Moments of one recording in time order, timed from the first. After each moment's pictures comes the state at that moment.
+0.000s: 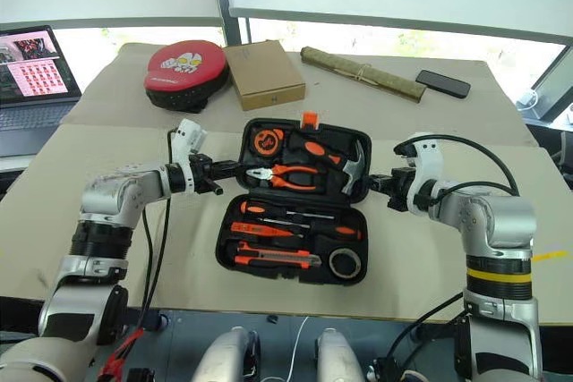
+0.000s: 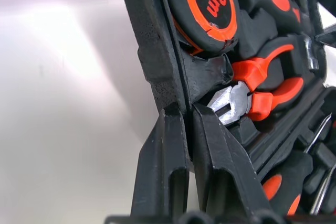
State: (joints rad) left arm -0.68 0.43 0.03 0.28 -0.35 0.64 -0.85; right arm -0.49 -0.61 -0.15 -0.10 0.45 0.98 0.56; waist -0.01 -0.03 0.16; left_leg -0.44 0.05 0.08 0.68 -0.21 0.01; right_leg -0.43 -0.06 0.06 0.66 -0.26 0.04
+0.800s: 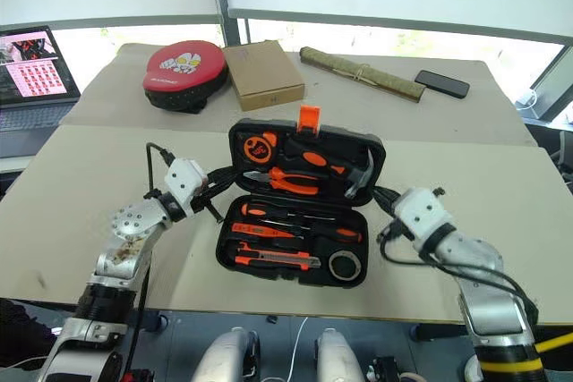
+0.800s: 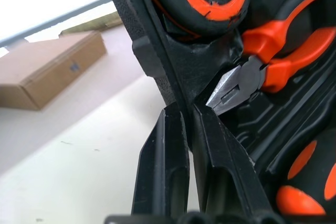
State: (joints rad) left arm -0.34 0.44 -0.02 0.13 -0.05 -0.23 -0.68; right arm 0.01 -0.66 -0.09 -0.23 0.00 -0.17 0.55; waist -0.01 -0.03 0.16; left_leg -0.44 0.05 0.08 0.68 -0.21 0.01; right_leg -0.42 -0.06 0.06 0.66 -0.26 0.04
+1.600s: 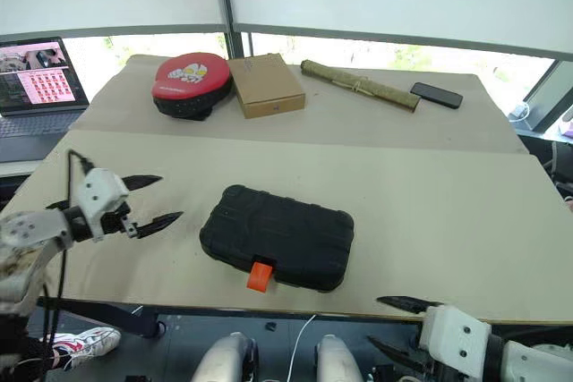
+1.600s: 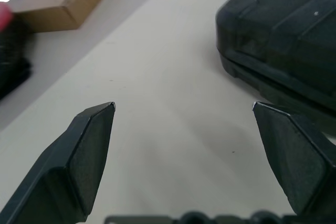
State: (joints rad) left arm -0.32 0.84 0.06 0.18 -0.22 -0.01 -1.03; right arm 0.75 -1.00 -0.29 -0.74 0.45 0.02 0.85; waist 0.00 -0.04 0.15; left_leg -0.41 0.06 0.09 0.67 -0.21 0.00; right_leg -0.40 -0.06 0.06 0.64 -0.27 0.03
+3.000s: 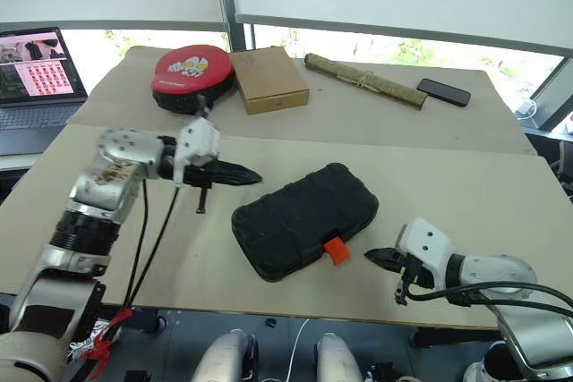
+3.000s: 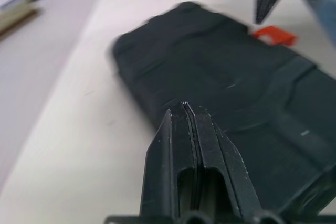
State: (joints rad) left arm -0.77 0.56 -0.26 0.20 -0.18 0.15 -1.39; right arm 0.13 -0.91 -0.10 -0.54 0.38 0.45 0.91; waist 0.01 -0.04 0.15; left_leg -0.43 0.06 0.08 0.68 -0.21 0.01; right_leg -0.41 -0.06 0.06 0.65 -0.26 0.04
